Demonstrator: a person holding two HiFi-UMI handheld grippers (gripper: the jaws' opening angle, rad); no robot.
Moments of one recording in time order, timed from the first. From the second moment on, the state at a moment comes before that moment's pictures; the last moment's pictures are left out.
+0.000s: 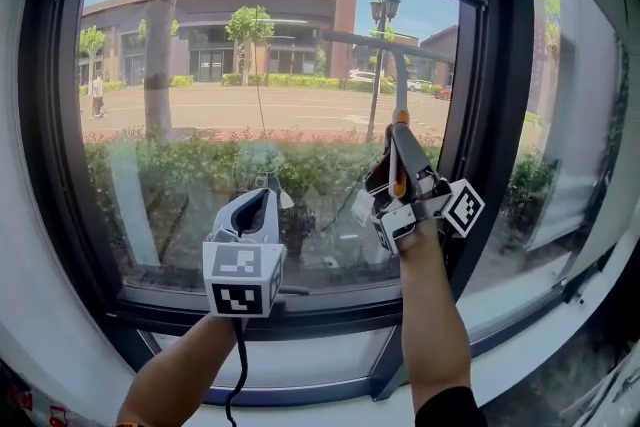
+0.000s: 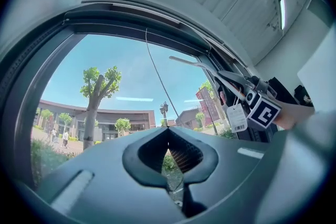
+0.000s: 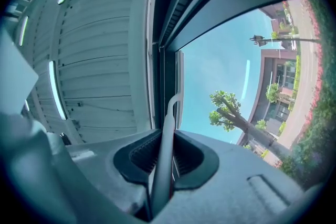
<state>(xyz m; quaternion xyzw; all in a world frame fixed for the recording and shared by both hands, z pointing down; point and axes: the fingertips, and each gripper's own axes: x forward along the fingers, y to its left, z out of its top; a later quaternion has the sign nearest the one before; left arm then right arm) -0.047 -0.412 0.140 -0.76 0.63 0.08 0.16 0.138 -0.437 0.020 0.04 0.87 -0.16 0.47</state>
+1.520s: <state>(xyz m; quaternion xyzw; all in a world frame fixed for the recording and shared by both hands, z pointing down) -0.043 -0.392 0.158 -0.76 0.63 0.09 0.14 0.169 -0.449 0.004 0.02 0.85 -0.20 0.49</state>
